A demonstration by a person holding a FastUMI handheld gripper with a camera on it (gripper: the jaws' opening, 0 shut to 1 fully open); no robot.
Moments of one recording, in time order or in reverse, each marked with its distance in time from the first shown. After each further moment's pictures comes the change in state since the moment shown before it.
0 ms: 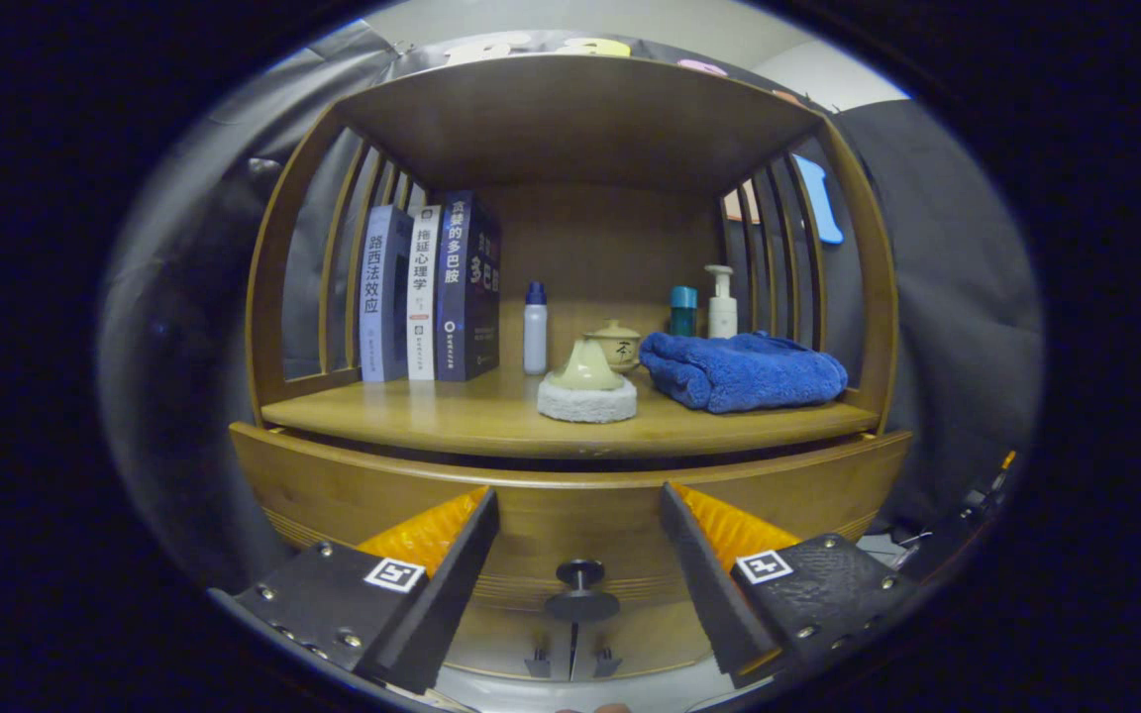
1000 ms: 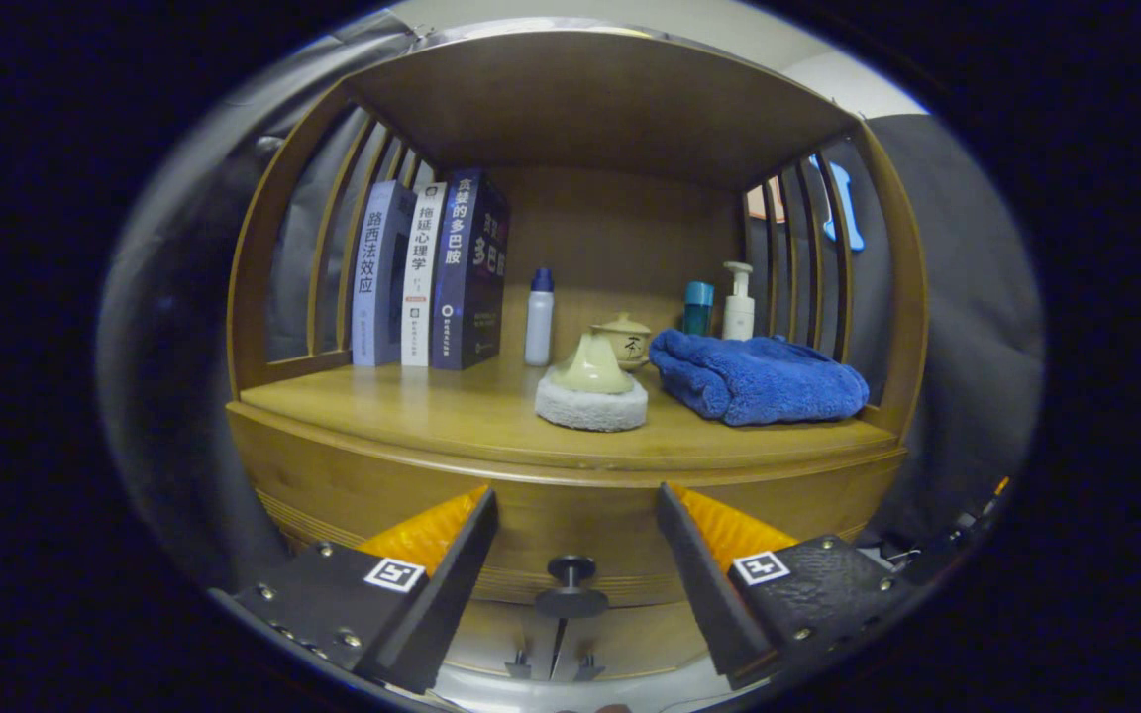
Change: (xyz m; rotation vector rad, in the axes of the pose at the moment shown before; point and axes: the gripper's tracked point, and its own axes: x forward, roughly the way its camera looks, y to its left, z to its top) arm 0.018 -0.003 0.000 -0.062 0.064 0.019
